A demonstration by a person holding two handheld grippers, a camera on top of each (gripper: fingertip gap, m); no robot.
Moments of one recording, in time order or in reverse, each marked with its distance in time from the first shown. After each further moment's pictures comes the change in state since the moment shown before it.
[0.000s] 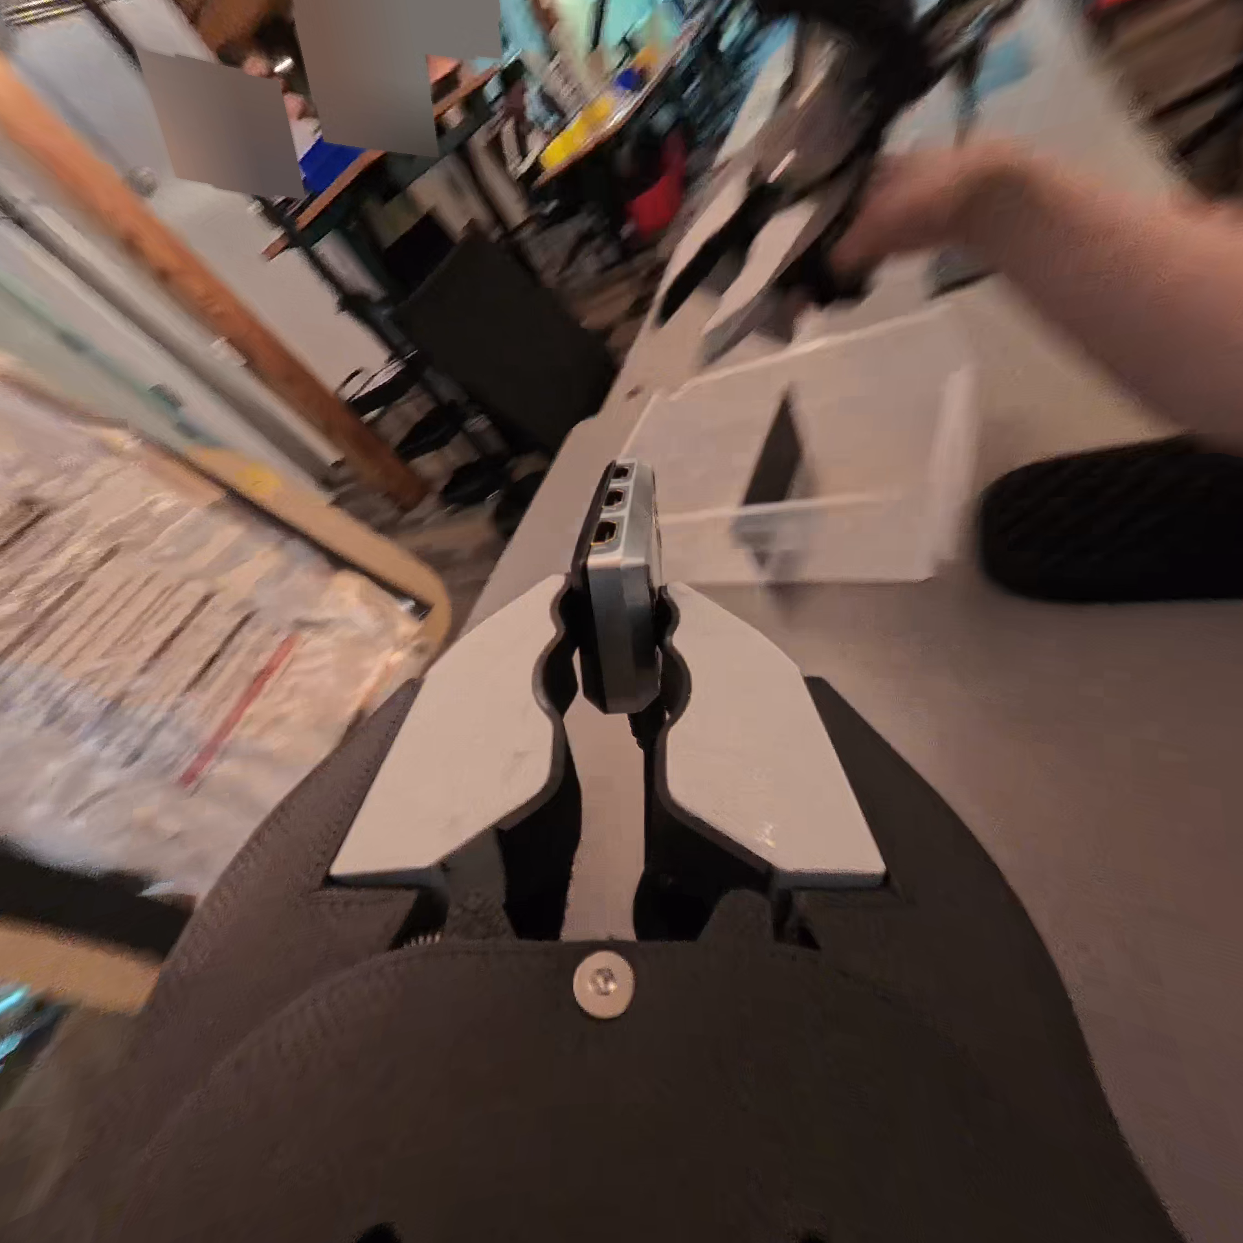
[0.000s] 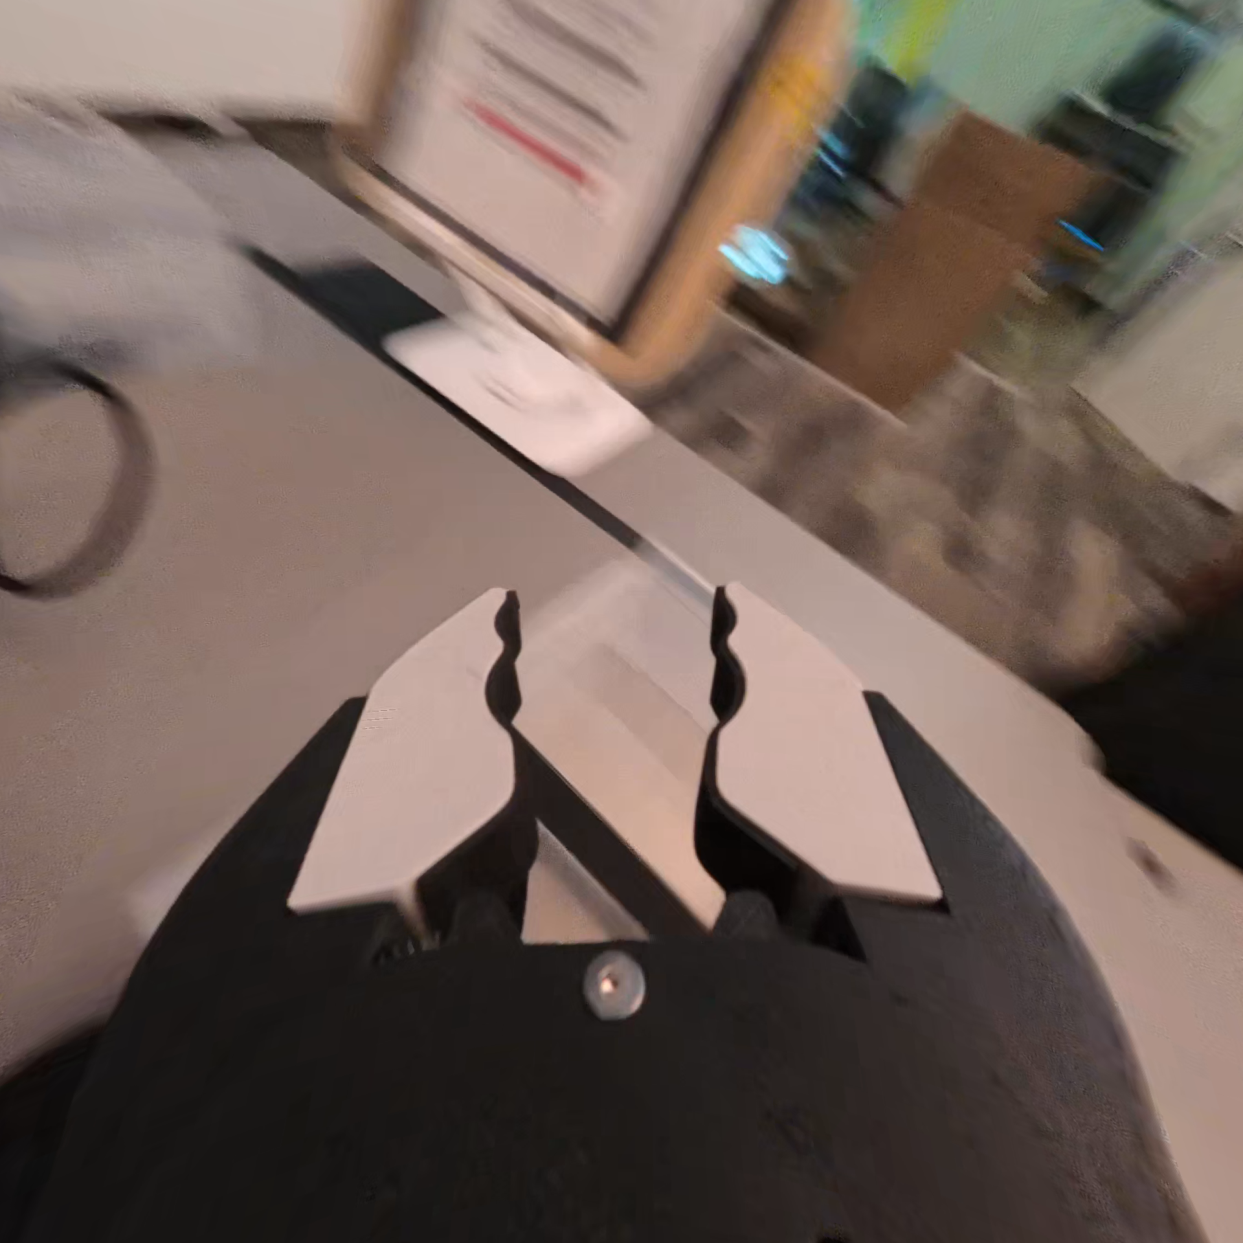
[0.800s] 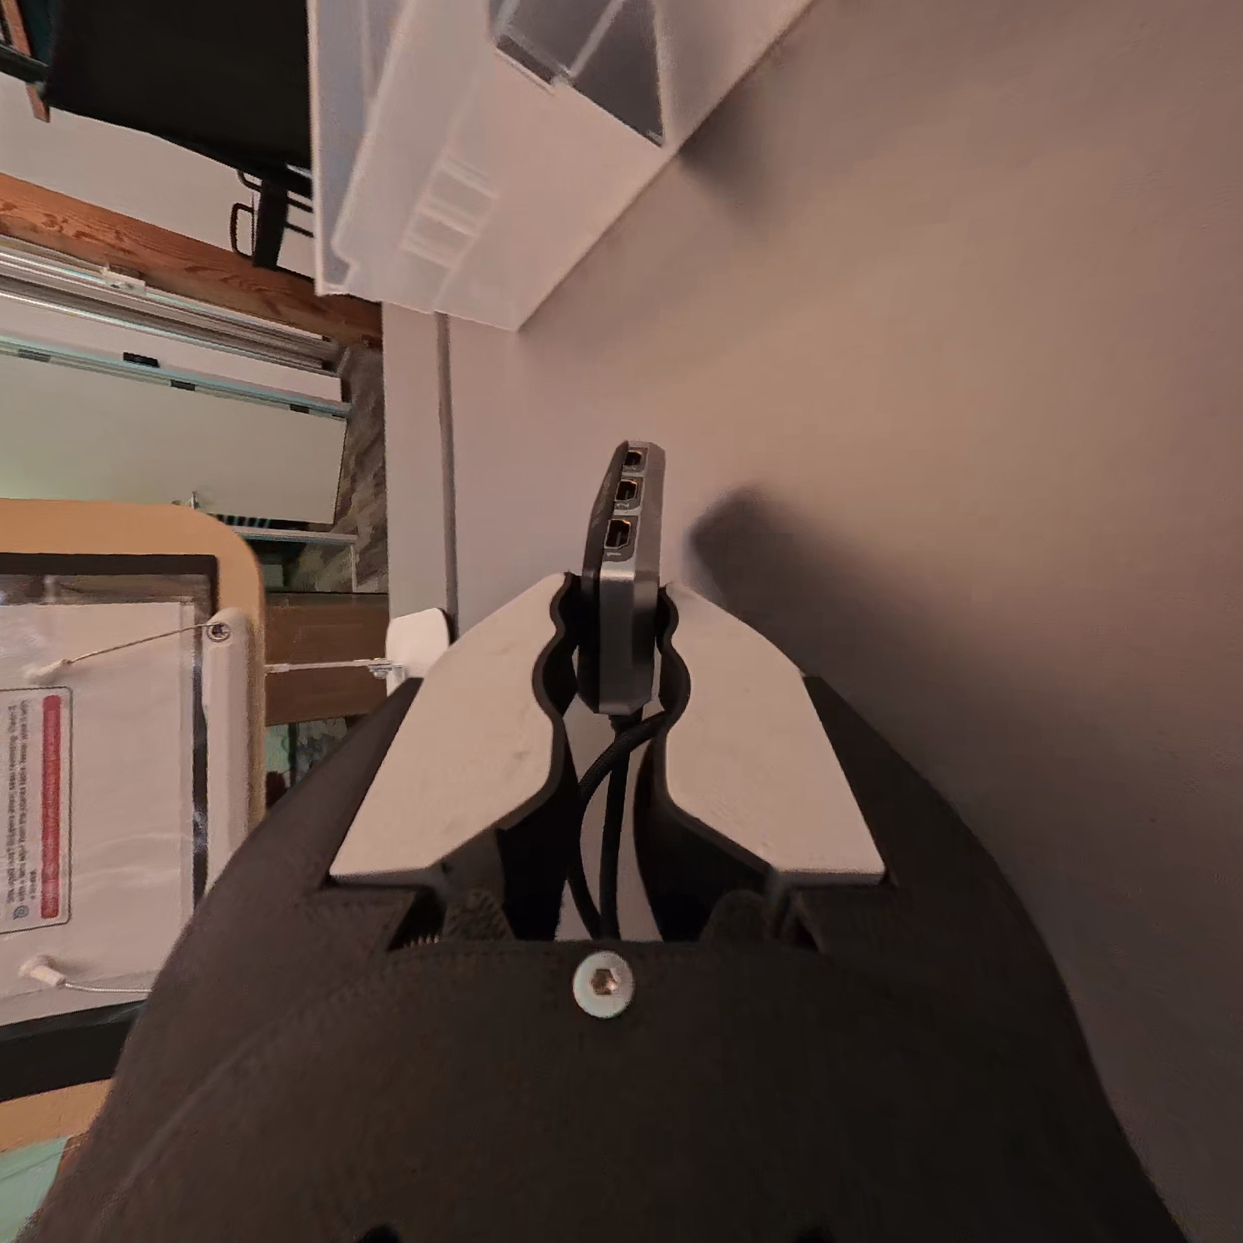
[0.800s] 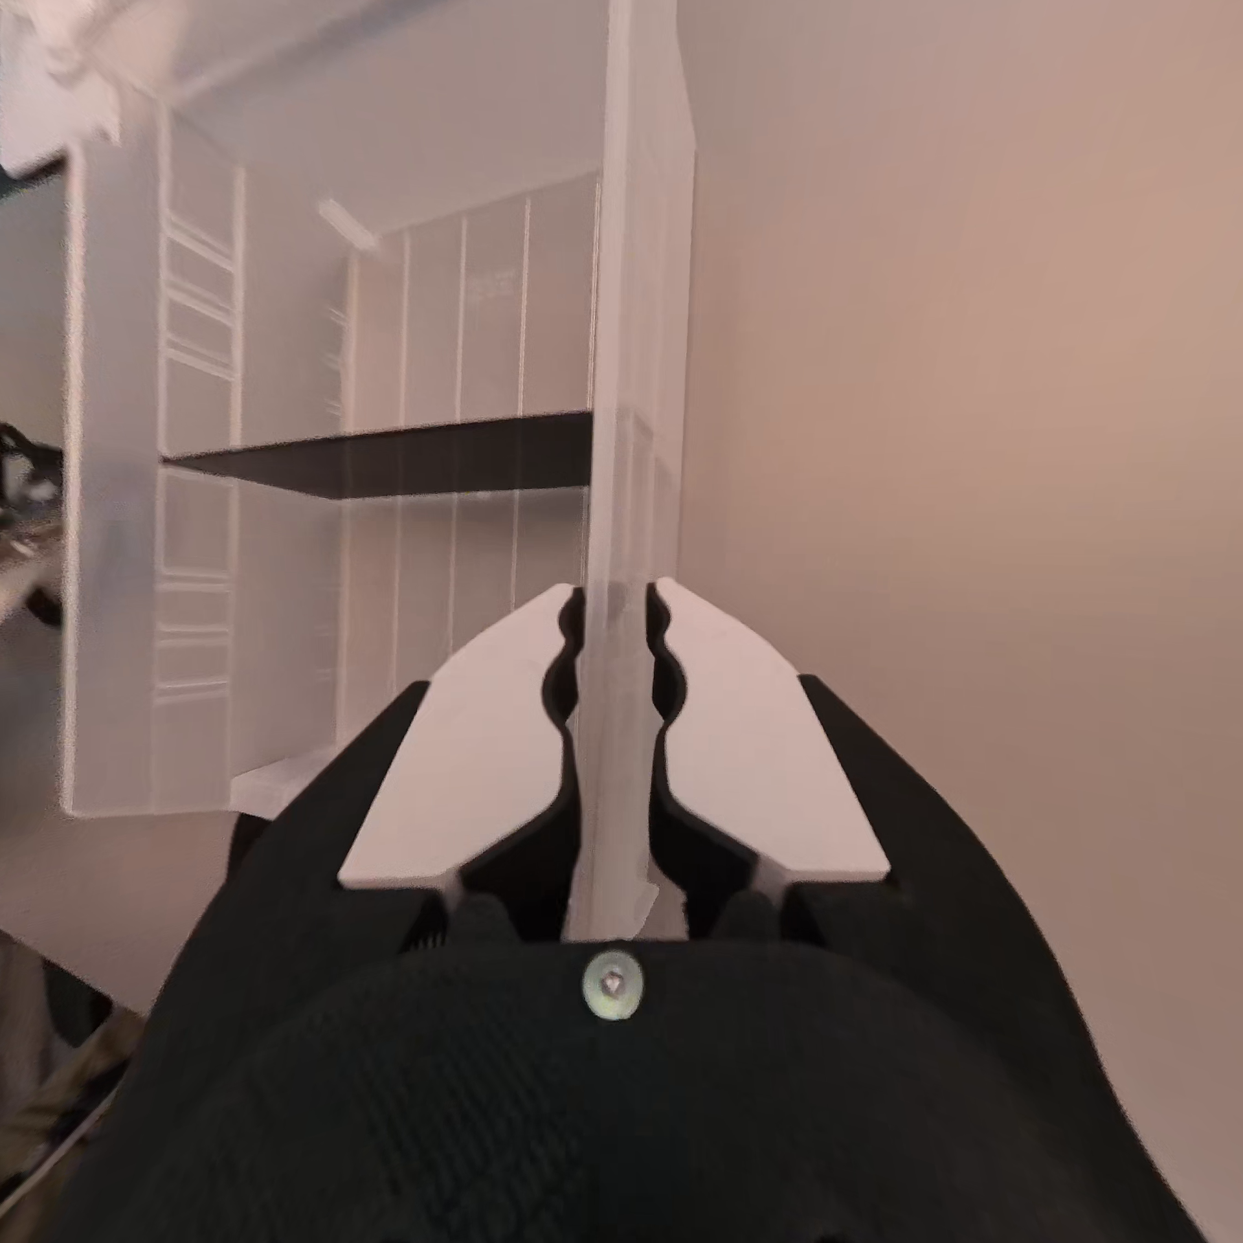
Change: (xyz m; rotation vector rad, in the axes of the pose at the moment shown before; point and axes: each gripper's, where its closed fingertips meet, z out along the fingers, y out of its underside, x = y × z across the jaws) left arm 0.095 0.159 0.120 -0.427 0.061 0.489; right arm 0.058 0.214 -0.065 -0.545 0.008 0.867
